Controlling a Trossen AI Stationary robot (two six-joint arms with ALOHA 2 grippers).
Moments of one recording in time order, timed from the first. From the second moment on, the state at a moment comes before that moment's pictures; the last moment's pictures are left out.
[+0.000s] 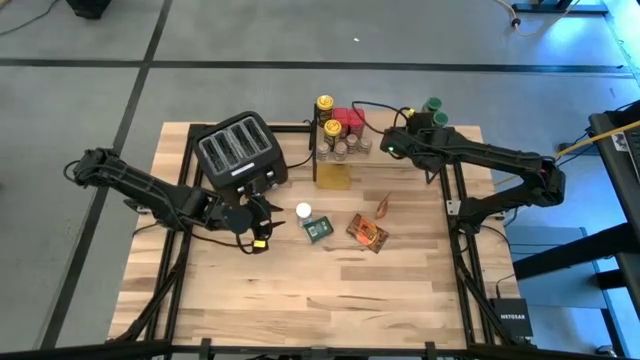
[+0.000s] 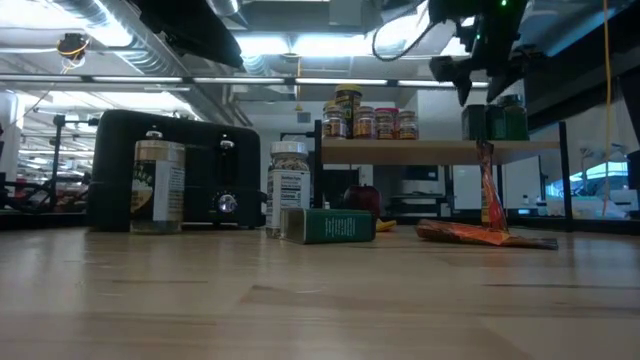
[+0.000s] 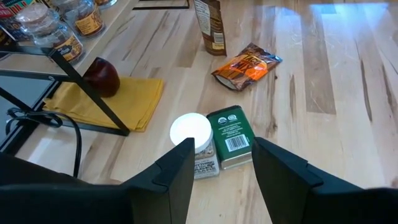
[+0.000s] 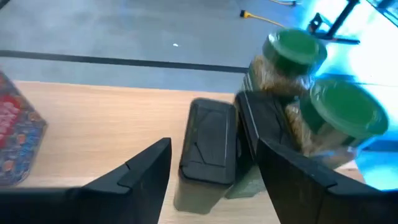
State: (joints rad) left arm -0.32 1.17 0.86 -0.36 -0.54 -0.24; right arm -0.37 1.29 1.16 -1.05 0.93 1.01
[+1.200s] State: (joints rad) left arm -0.33 1.17 0.86 -0.36 -0.54 -0.24; right arm -0.30 1.45 1.25 -1.00 0.82 0.86
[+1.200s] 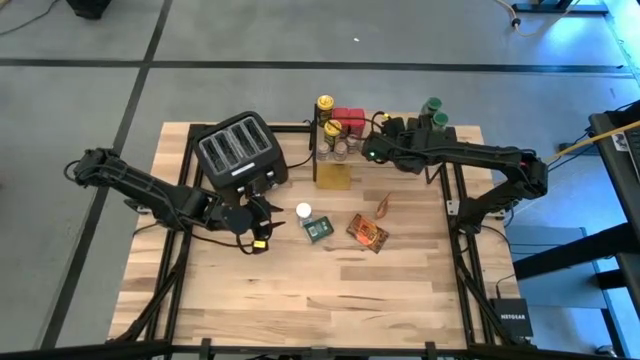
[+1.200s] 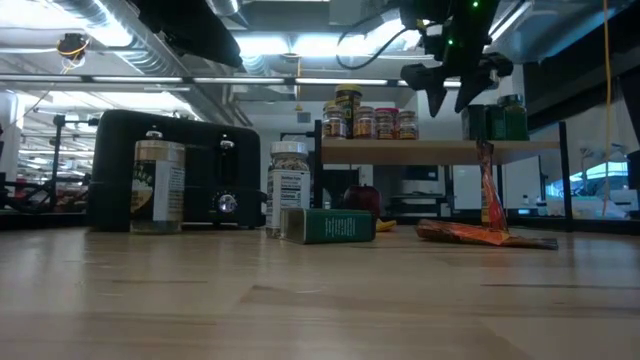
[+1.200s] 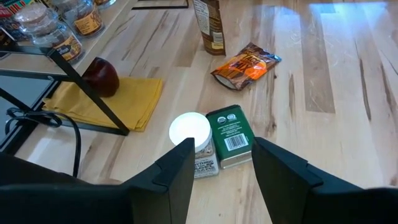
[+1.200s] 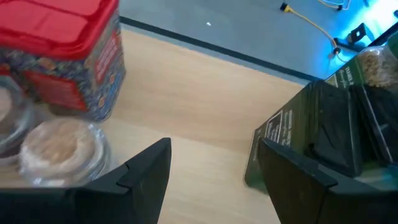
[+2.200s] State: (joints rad) left arm -0.33 1.17 0.86 -0.36 -0.54 -0.25; right arm -0.32 1.49 1.25 -1.02 0.79 0.82
